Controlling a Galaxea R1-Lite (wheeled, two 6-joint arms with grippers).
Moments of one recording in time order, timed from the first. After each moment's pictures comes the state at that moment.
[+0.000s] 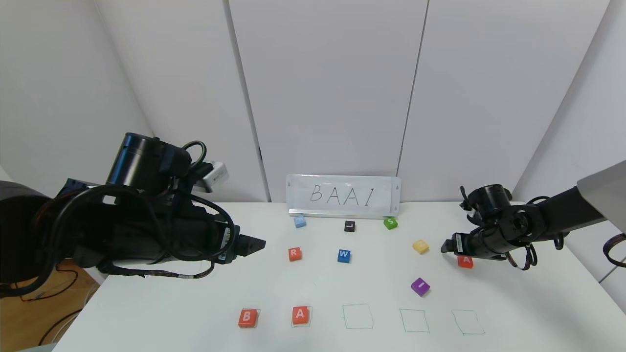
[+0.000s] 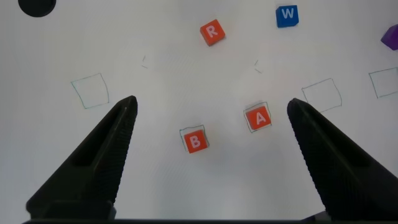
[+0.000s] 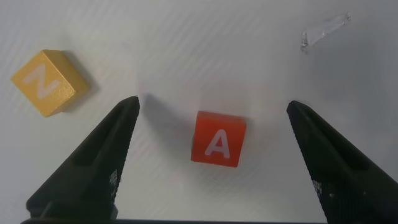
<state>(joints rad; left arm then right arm) -0.38 1.61 -1.01 0.13 0.05 -0.08 0.06 2.29 -1.32 0.03 -0.05 0.22</state>
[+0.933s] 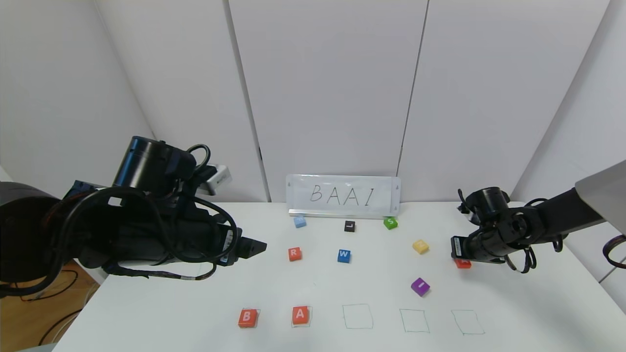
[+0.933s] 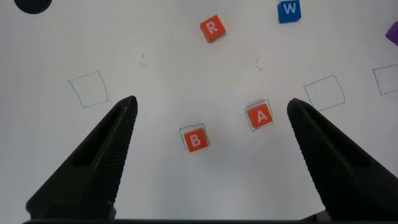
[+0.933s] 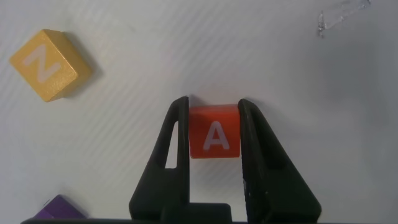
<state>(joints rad) -0.38 1.62 -1.01 0.13 0.05 -0.08 0.07 2.28 -1.30 0.03 -0.04 0.22</state>
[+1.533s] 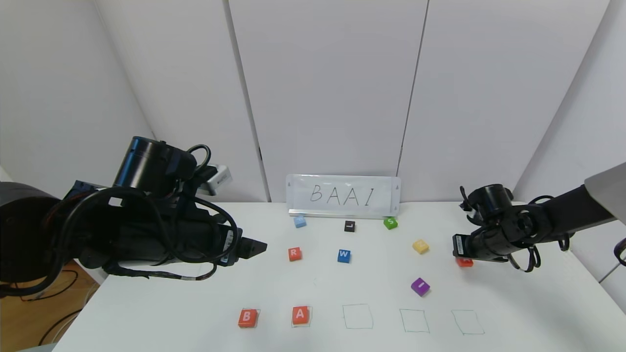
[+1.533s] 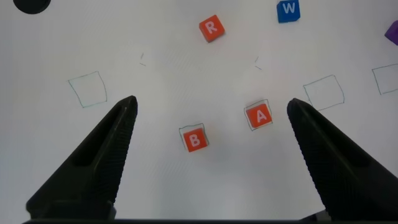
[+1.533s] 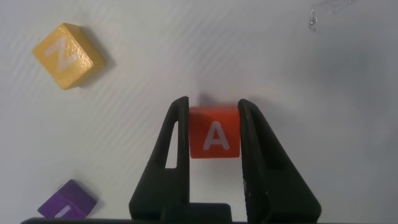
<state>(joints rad) -0.38 1.62 -1.01 0.13 0.05 -0.08 0.09 2.23 -1.27 0.04 -0.06 0.23</state>
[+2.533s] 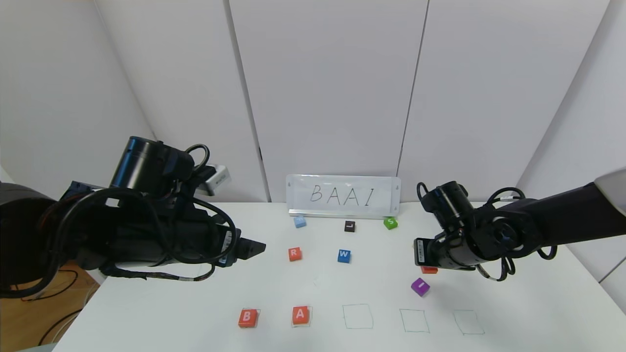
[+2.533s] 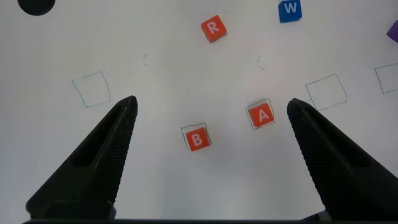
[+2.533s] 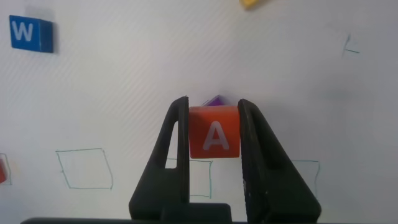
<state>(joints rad) -0.38 1.61 -1.00 0.13 0.05 -0.07 0.43 2.07 -1.21 0.13 -0.18 0.48</state>
